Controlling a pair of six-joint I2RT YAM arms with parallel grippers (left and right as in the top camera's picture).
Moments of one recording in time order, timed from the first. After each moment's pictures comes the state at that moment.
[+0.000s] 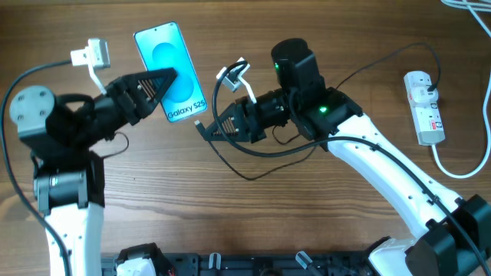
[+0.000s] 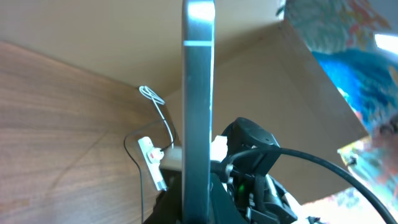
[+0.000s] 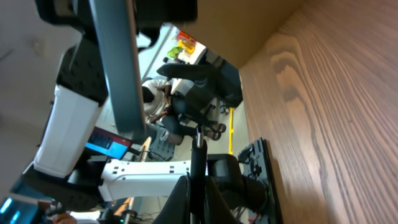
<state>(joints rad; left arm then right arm) 0.19 1.01 0.99 -0.03 1.12 -0.96 0.59 1.59 1.30 -0.21 -1.29 0.50</state>
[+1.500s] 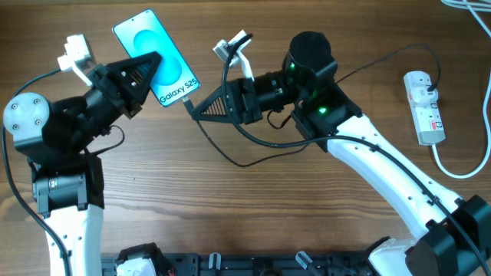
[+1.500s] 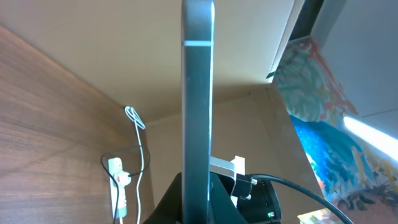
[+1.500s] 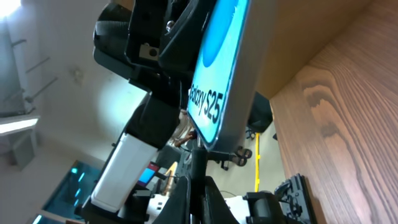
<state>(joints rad) 0.20 1.00 0.98 0.10 0.98 -1.33 0.59 1.59 1.30 0.34 -1.27 1.08</state>
